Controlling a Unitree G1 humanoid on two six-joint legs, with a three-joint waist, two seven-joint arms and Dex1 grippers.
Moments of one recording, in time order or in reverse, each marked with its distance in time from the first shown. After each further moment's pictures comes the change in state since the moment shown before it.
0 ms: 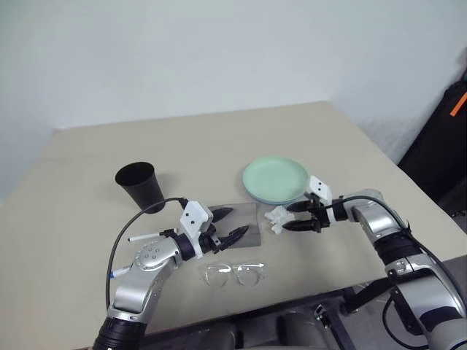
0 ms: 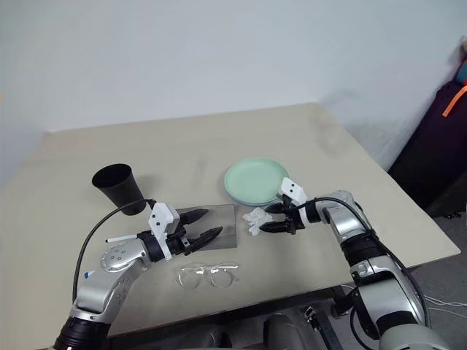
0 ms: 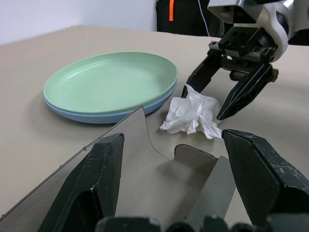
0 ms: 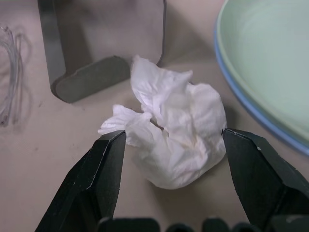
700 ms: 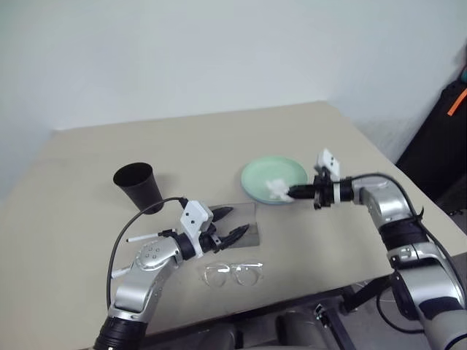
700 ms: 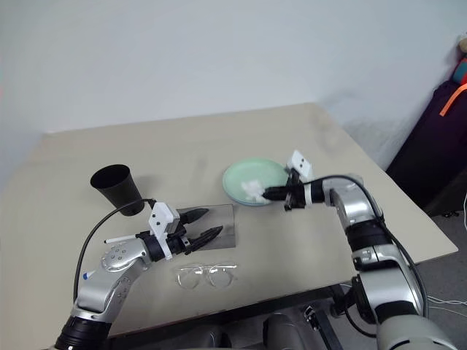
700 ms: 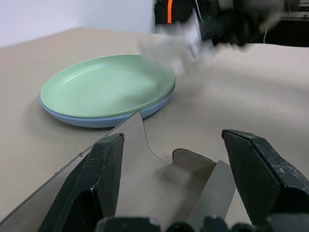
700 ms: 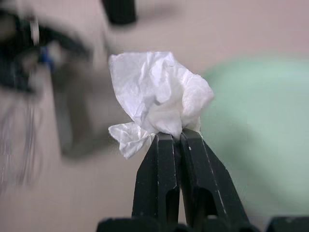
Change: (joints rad) left arm -0.005 -0.004 0.000 0.009 0.002 -0.011 0.000; right arm -0.148 0.025 -0.151 0.003 0.127 0.063 -0.035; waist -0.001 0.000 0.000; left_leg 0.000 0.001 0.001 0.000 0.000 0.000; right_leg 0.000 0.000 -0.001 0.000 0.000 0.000
